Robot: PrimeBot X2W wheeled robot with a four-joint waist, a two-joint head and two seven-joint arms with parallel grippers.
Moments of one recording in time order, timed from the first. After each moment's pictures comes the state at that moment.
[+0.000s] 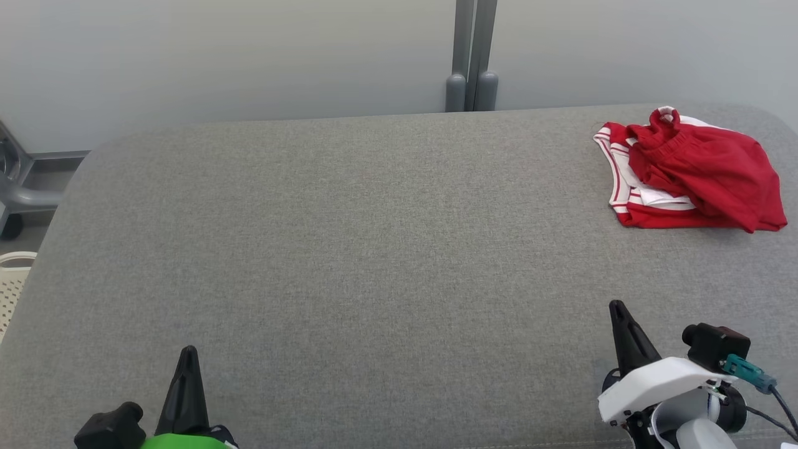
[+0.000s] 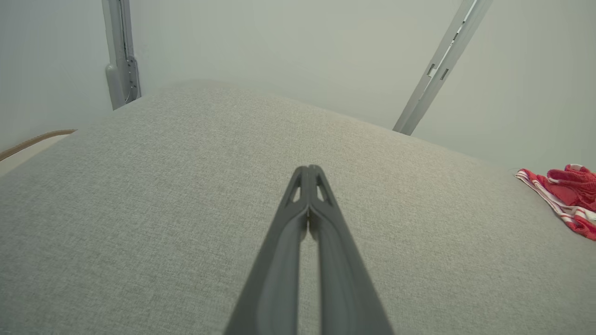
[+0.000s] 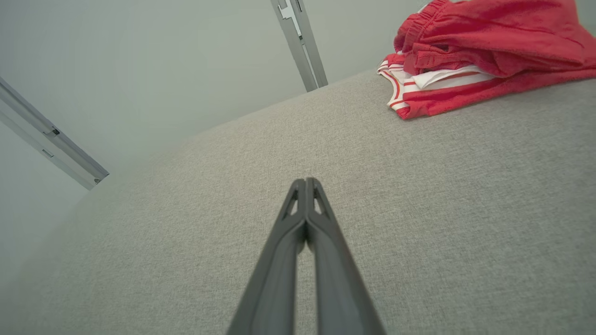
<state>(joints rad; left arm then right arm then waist) 0.10 0.05 0.01 0.19 -0.40 -0.08 -0.23 -0.07 -0.04 0.01 0.33 0.42 0.13 -0.15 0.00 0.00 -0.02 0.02</state>
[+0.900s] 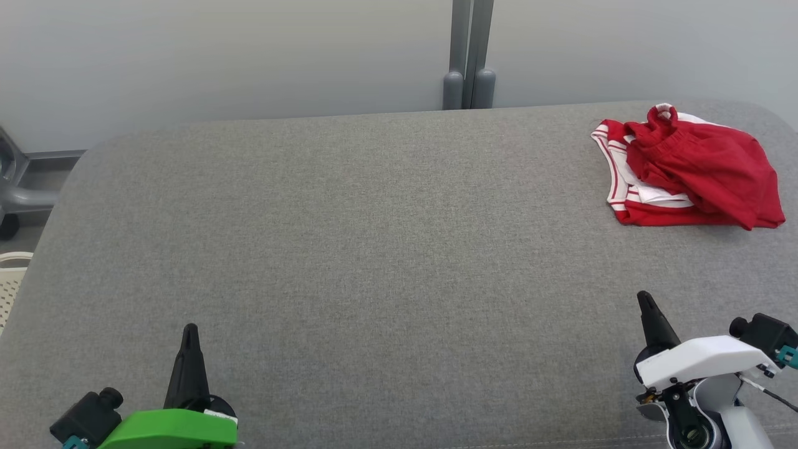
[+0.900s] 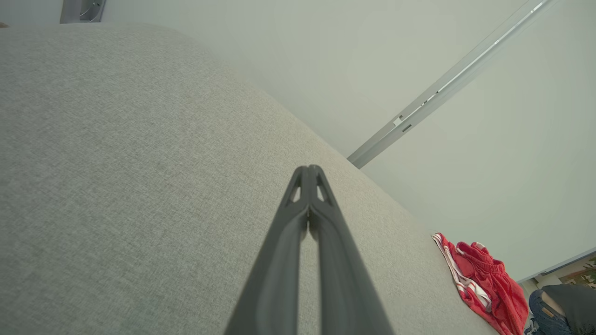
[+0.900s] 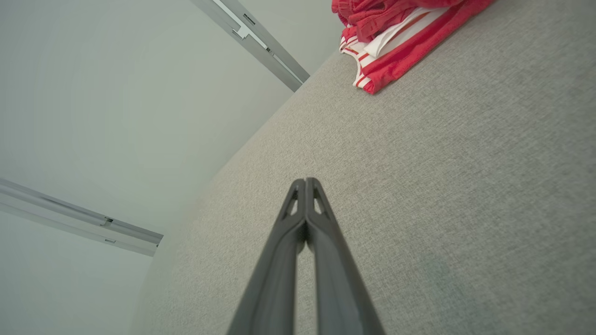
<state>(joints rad) 0.03 0.05 -0.02 0.20 -0.82 -0.09 -0.19 -0.11 -0.04 -0.11 0.33 0.81 0.13 0.02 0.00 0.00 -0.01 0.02</state>
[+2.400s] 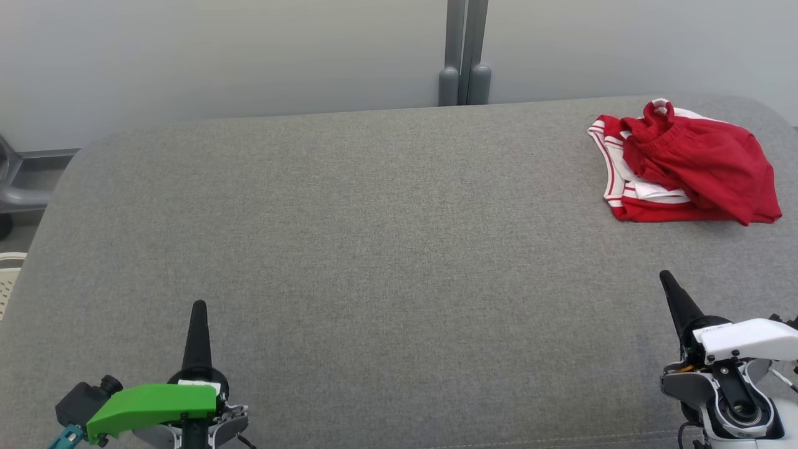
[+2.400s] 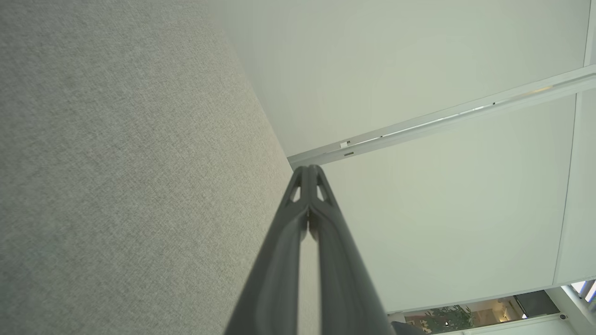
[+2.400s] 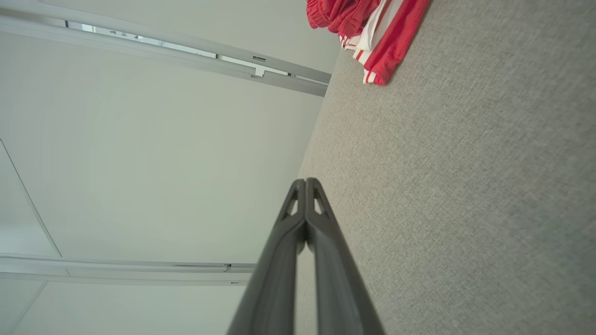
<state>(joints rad) -0.05 0.05 -0.06 0.22 -1.31 -0.11 -0.14 -0.16 -0.05 -0.24 0.34 1.26 0.13 0.21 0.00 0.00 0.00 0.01</state>
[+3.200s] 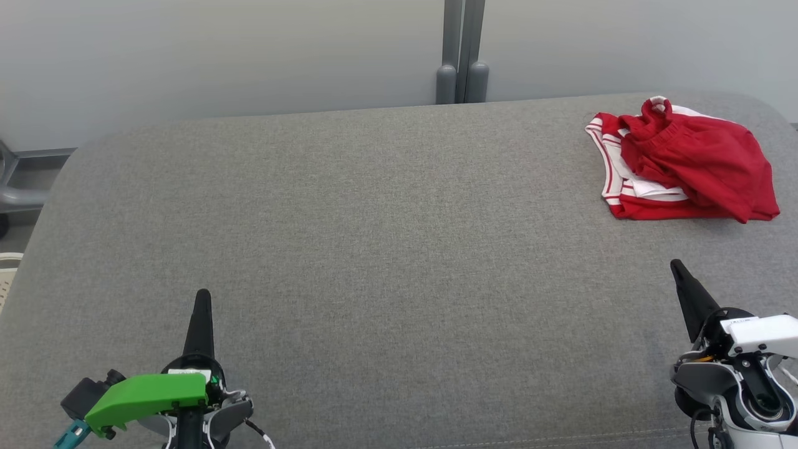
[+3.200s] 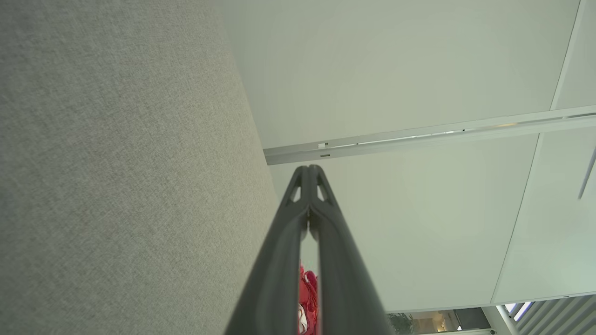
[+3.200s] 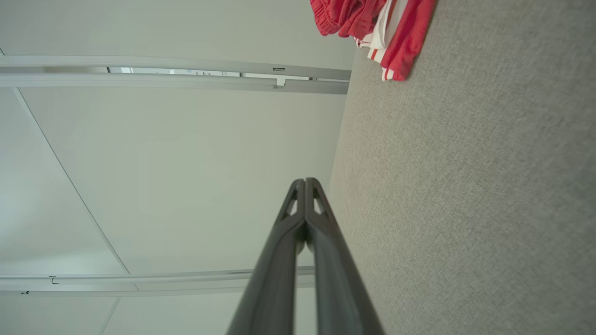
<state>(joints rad) -0.08 0.05 -0.07 0.23 -1.52 -0.12 -0.12 -0.19 -0.05 -0.29 0.34 1.46 0.13 0.29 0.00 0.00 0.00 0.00</state>
